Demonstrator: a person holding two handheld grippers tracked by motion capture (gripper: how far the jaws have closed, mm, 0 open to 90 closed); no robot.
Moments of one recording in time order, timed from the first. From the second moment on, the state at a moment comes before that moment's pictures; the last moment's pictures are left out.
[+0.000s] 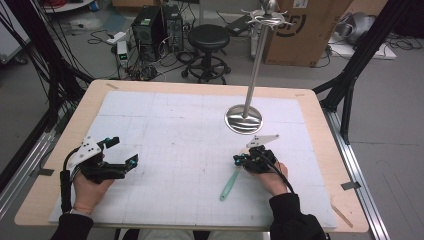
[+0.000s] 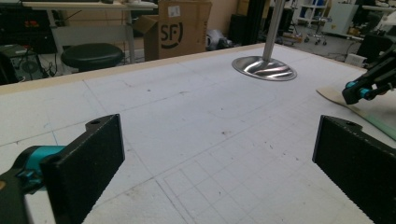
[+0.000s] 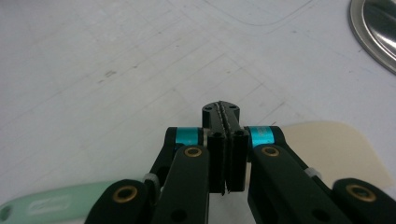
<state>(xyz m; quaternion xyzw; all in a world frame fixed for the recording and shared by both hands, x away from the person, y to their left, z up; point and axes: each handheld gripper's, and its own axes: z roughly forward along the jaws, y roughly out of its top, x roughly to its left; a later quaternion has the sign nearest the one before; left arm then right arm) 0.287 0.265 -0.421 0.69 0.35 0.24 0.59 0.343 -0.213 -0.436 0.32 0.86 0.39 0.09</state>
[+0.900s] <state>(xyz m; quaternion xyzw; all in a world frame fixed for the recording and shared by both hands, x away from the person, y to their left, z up) 0.285 0.264 -0.420 0.69 0.34 0.25 0.58 0.296 -0.245 -0.440 0.34 0.87 0.36 0.10</state>
